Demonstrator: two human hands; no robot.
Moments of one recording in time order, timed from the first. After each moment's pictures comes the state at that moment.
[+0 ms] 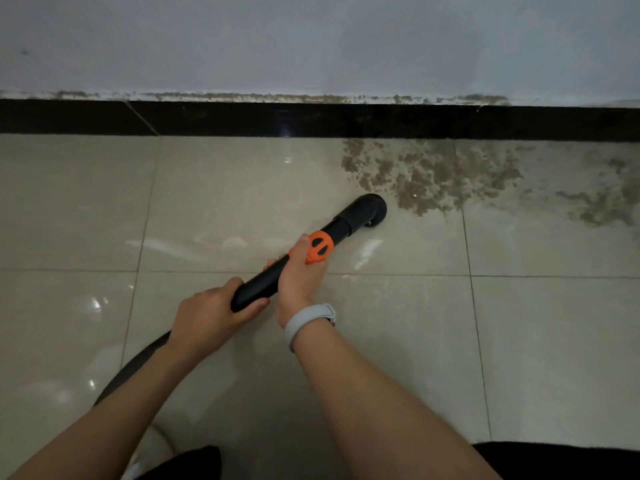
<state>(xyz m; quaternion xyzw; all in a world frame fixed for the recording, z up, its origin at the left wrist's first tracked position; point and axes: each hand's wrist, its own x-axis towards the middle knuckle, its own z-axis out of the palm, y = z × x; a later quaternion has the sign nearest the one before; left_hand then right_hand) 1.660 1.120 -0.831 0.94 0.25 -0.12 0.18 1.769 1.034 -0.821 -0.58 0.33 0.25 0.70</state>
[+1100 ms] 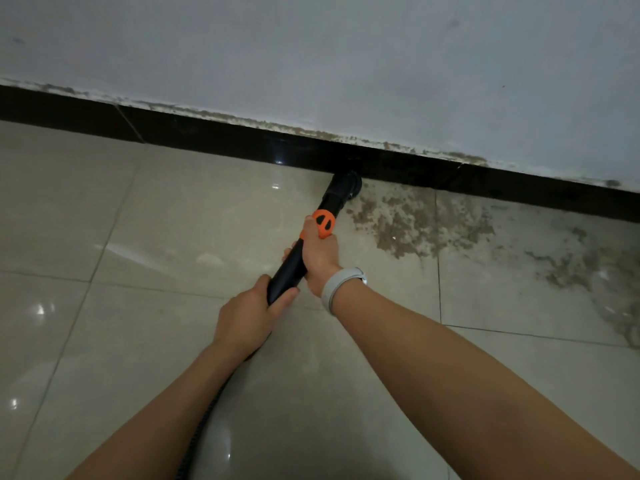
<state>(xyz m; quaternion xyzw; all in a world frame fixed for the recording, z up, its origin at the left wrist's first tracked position) 1.742 1.051 -0.857 0.87 0.33 -0.08 0.37 1.883 1.009 -0.843 -0.65 0.20 0.38 0.63</state>
